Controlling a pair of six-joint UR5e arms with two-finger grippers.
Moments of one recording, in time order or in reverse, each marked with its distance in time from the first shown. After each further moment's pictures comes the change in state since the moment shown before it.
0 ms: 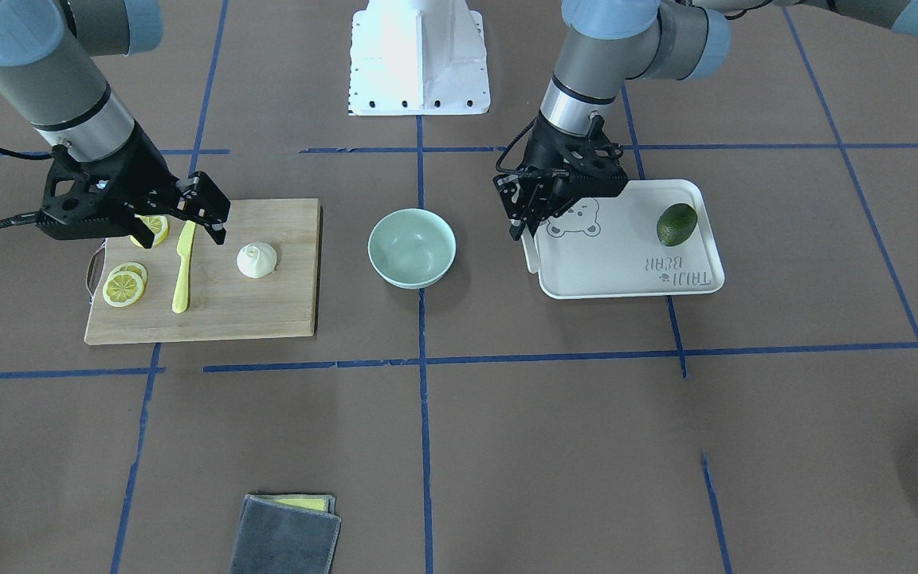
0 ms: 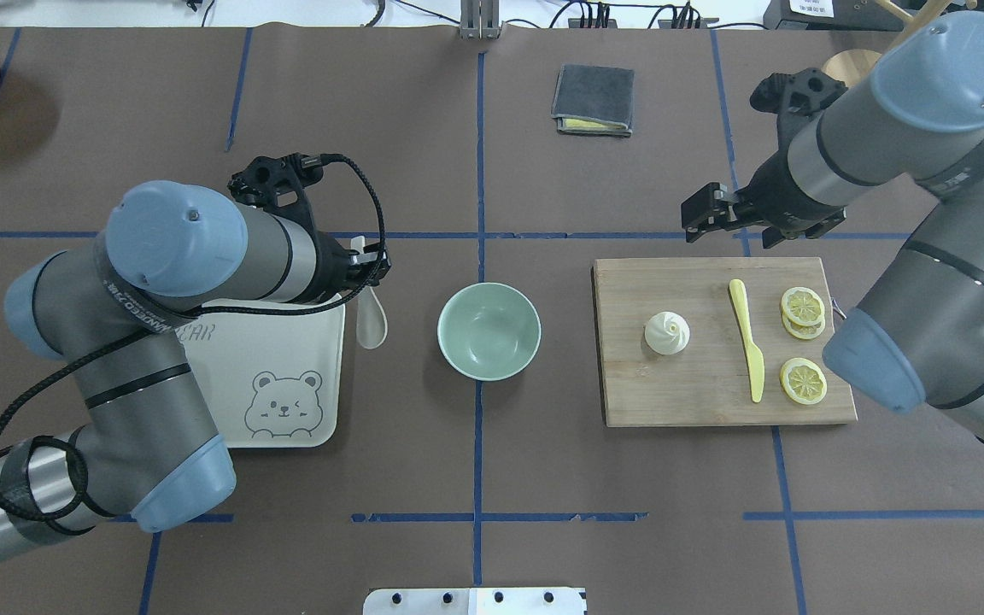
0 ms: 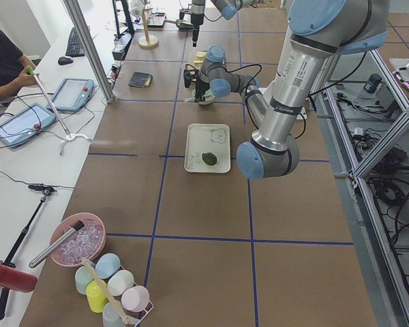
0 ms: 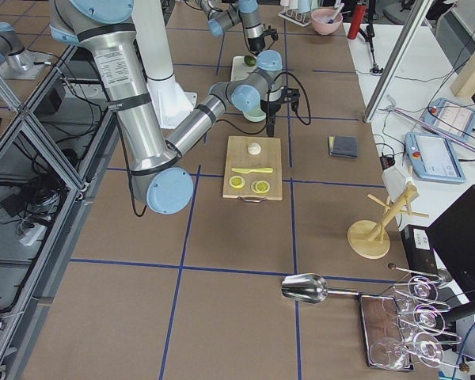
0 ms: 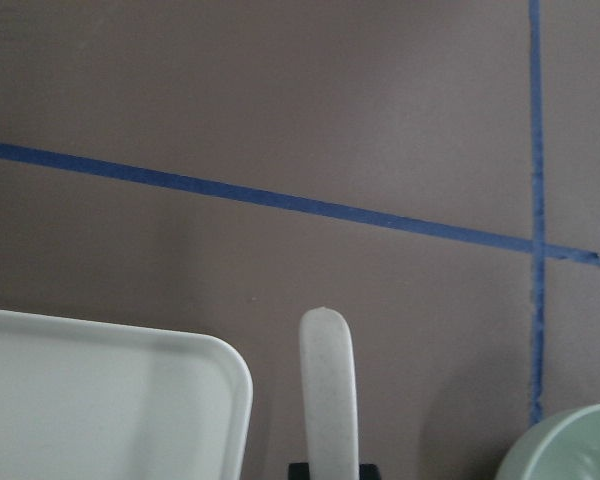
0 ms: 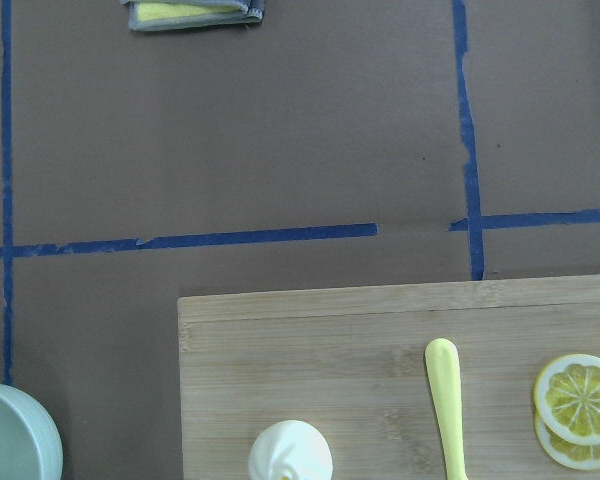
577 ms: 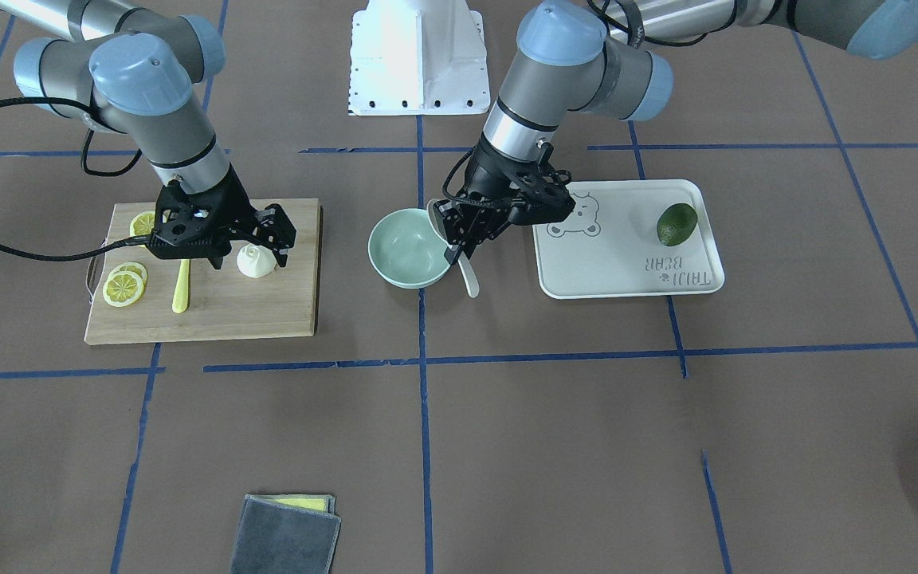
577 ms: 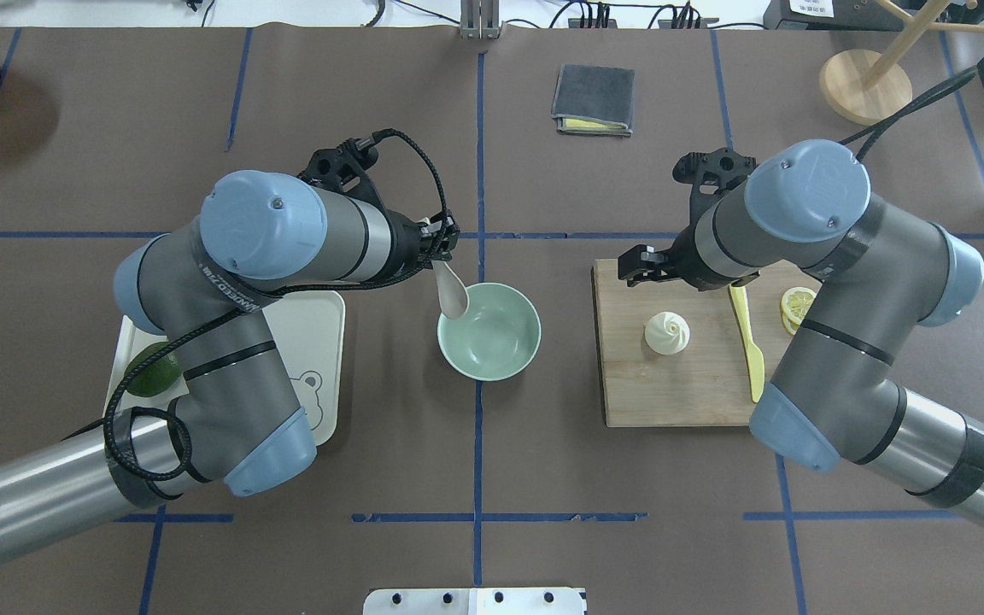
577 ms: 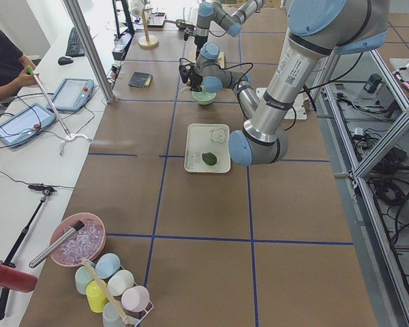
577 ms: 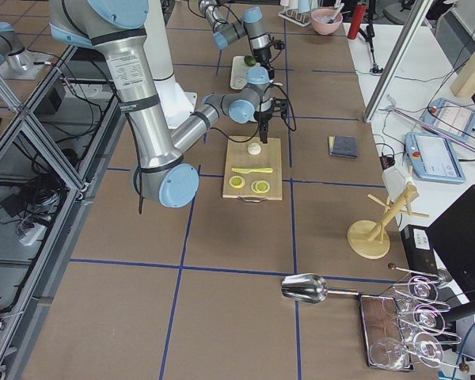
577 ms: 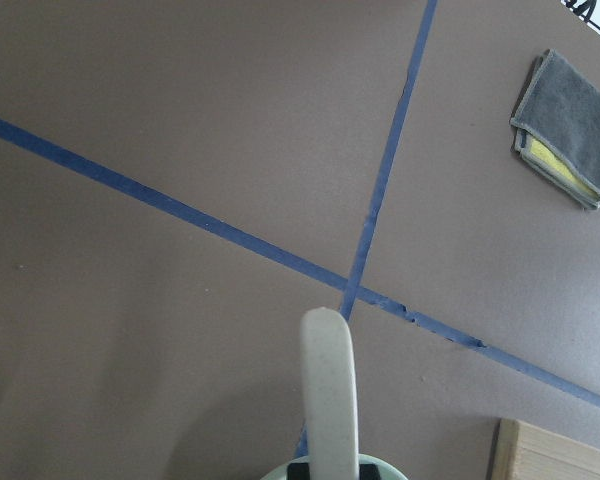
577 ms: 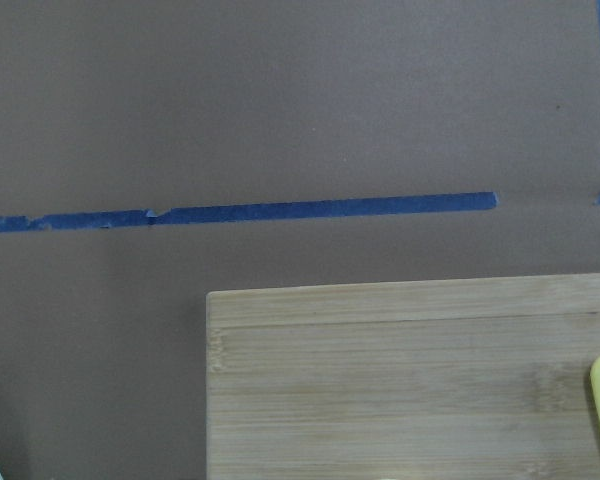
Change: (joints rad) left arm 0.018 -0.138 0.198 -0.173 0.036 -0.213; right arm -0.175 0.013 -0.130 0.164 -0.175 0.137
